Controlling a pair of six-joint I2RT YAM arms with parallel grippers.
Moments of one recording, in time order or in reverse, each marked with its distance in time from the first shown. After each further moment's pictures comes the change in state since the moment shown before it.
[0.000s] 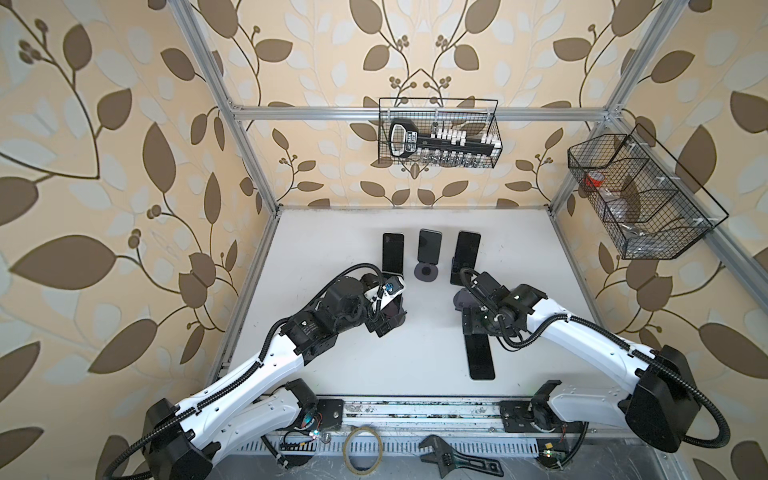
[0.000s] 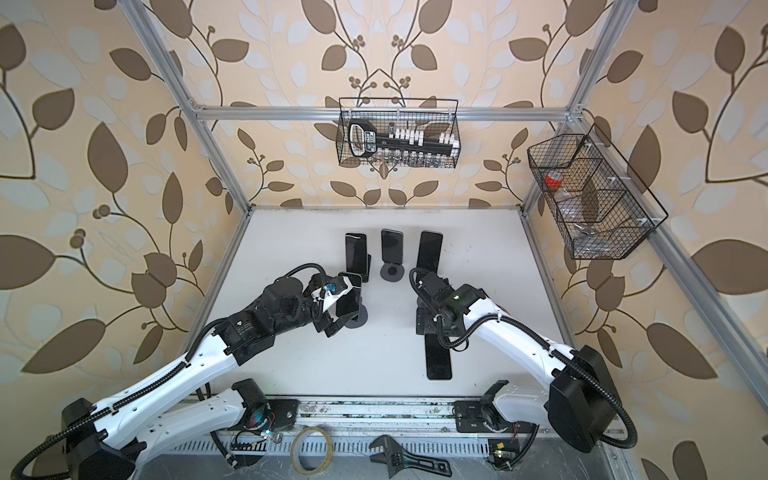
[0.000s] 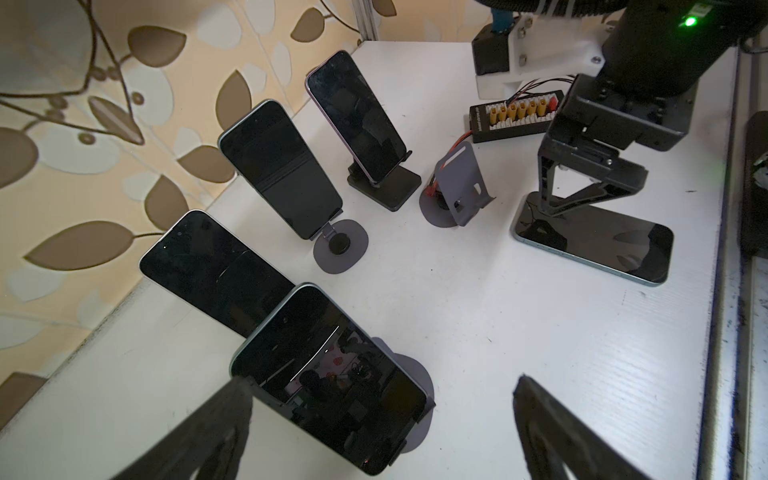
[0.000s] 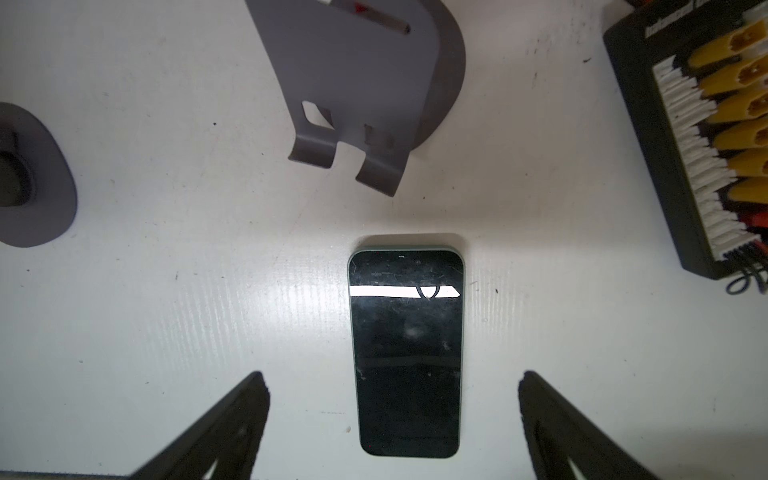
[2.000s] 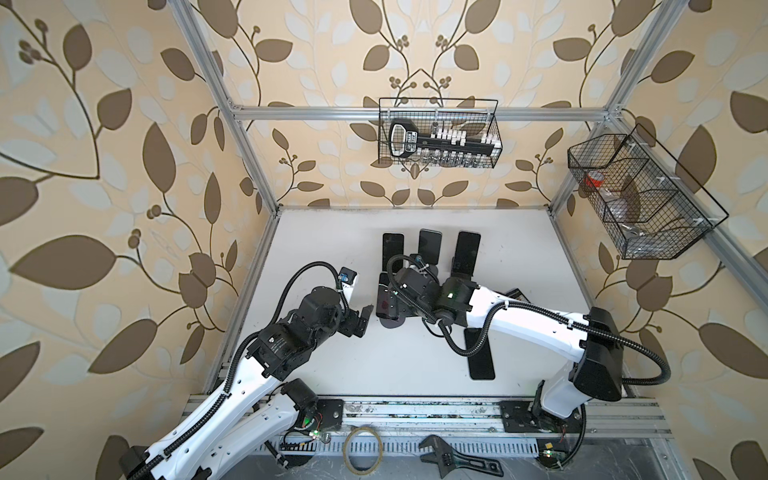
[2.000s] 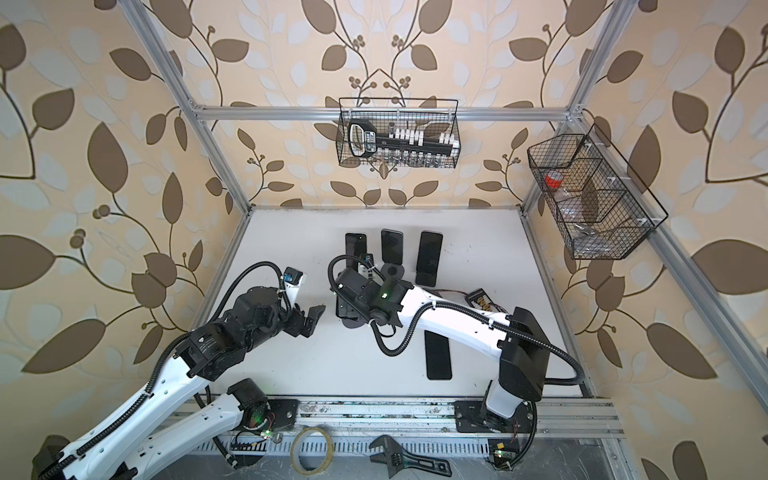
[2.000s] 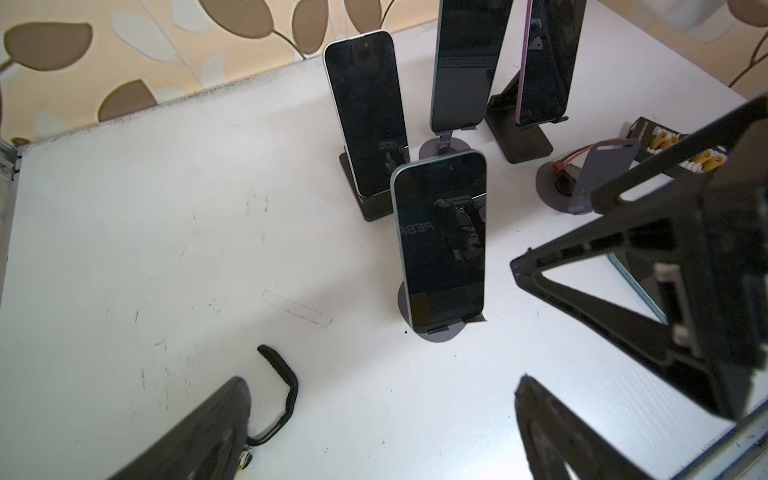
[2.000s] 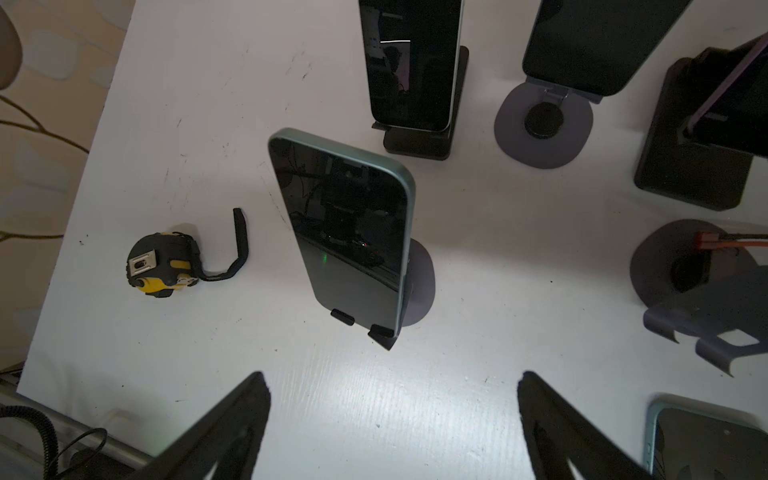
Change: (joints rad) left arm 0.075 -0.219 0.024 -0.381 -0.271 -0.478; right arm 0.427 0.403 0.537 0.194 0.251 0.186
